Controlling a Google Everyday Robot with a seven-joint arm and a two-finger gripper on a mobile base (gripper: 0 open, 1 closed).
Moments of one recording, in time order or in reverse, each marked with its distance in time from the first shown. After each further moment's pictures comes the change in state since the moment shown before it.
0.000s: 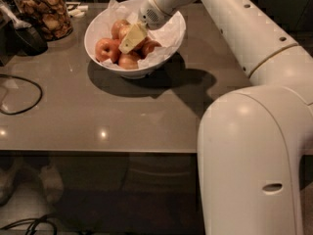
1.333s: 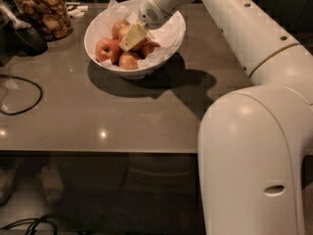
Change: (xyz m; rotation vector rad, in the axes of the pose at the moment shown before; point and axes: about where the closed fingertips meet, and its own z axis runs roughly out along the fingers) arm -0.001 0.001 -0.003 0.004 0.004 0.004
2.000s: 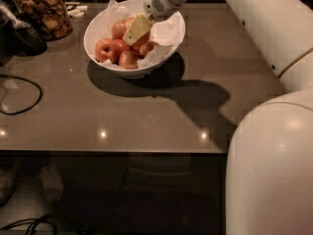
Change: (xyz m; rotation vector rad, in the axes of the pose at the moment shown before) arm -0.007 0.022 -0.044 0.072 0.005 0.044
